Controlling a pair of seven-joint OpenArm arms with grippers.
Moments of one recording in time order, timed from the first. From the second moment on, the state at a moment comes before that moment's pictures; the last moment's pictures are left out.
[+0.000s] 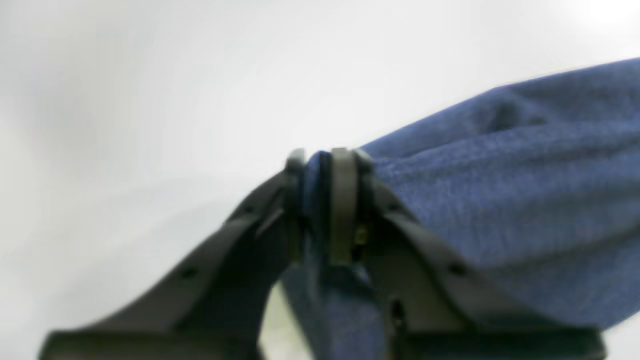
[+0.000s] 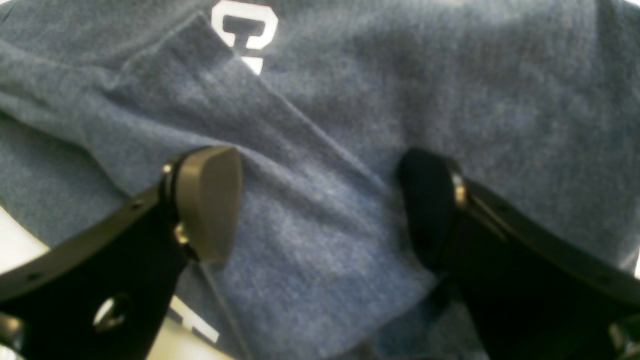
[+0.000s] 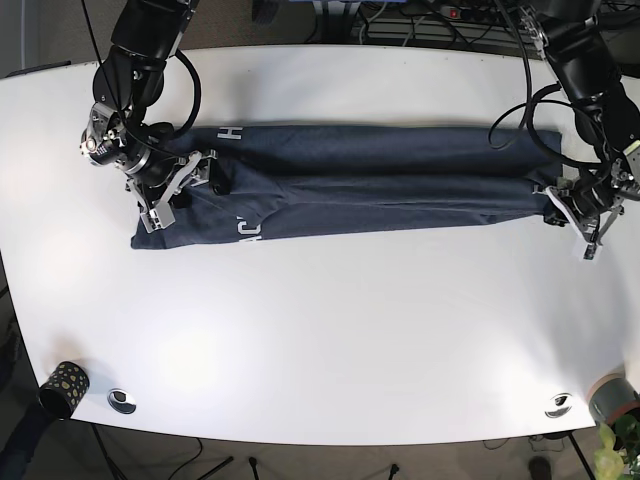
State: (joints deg) left arm -7.6 -18.9 -28.3 76.2 -16.5 -40.0 54.5; right arm -0.9 7.5 26.2 81.6 19.3 41.8 -50.9
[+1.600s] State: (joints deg) left arm 6.8 -29.5 -32.9 83.3 -41.2 -39.9 60.5; right arm -0.8 6.3 26.5 81.6 18.8 41.4 -50.1
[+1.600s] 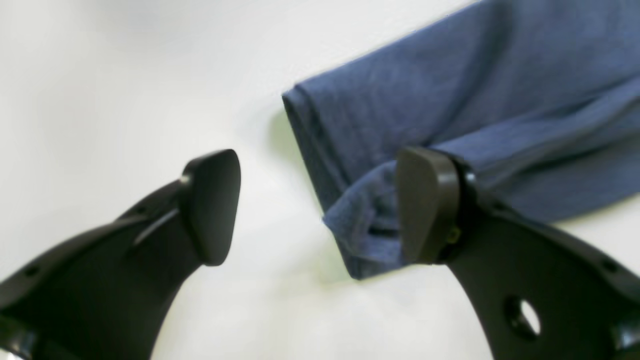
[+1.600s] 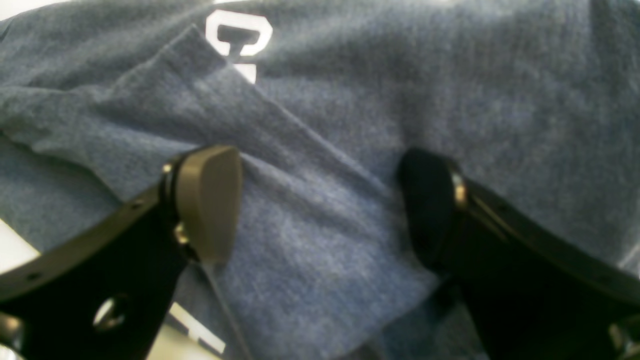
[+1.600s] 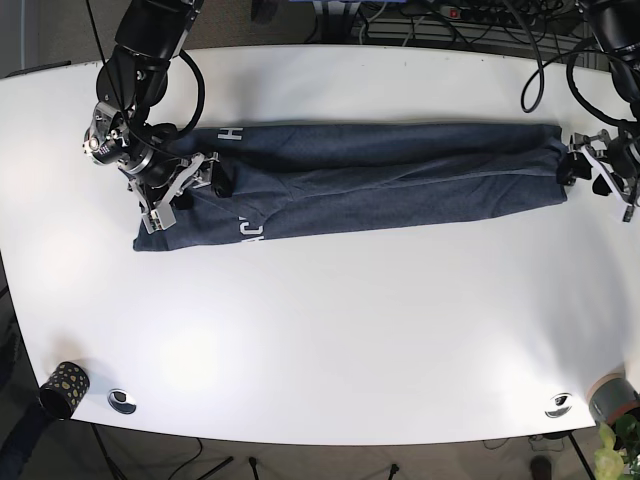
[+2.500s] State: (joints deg) left arm 6.6 -17.8 -41.1 76.0 -39.0 -40.2 63.1; right arm -0.8 6.2 26.5 81.6 18.8 41.4 -50.1
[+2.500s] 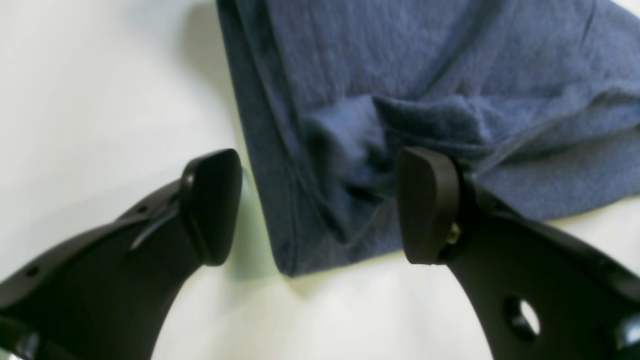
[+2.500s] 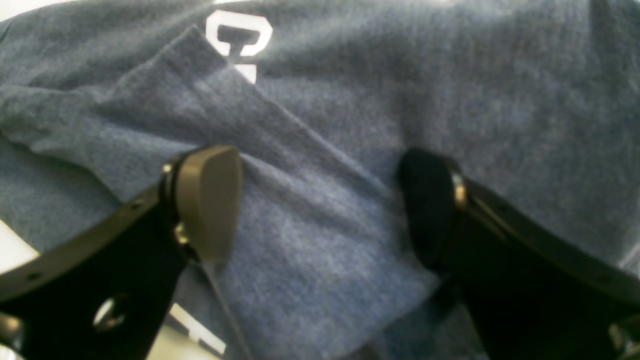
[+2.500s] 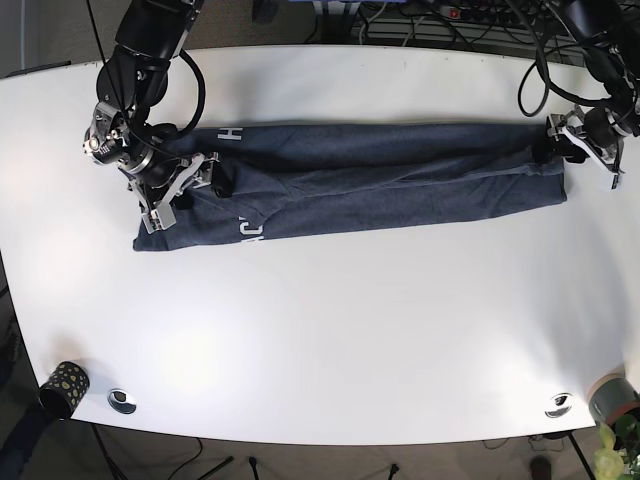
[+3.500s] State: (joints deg) left arm 5.7 -16.6 -31.7 97.8 -36.0 -39.9 65.7; right arm -1.0 6.2 26.5 81.6 18.9 41.4 -49.8
